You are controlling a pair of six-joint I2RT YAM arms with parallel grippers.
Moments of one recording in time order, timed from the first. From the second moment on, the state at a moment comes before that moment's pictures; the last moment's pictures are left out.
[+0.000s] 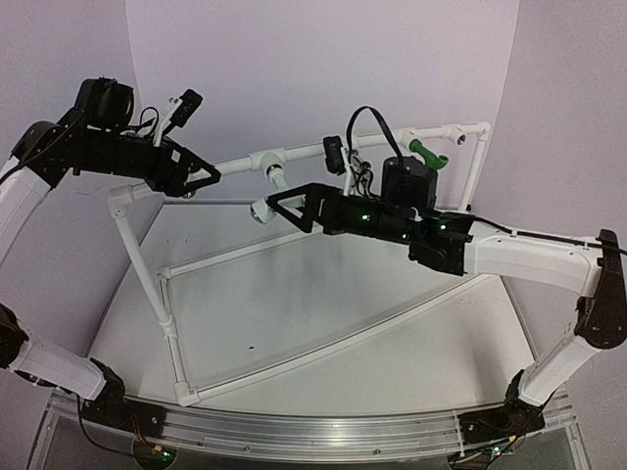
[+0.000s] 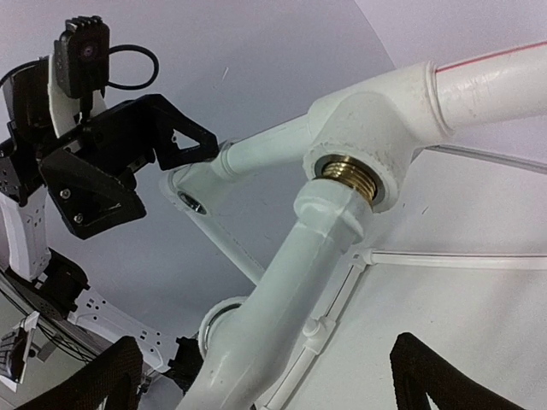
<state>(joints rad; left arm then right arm) -0.56 1.29 1.76 -0.99 0.38 0.06 0.96 1.57 1.29 0.25 -0.26 0.57</state>
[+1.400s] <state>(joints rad) -0.56 1.41 1.87 -1.00 0.13 -0.13 1.43 1.70 1.55 -0.07 0.96 -1.27</state>
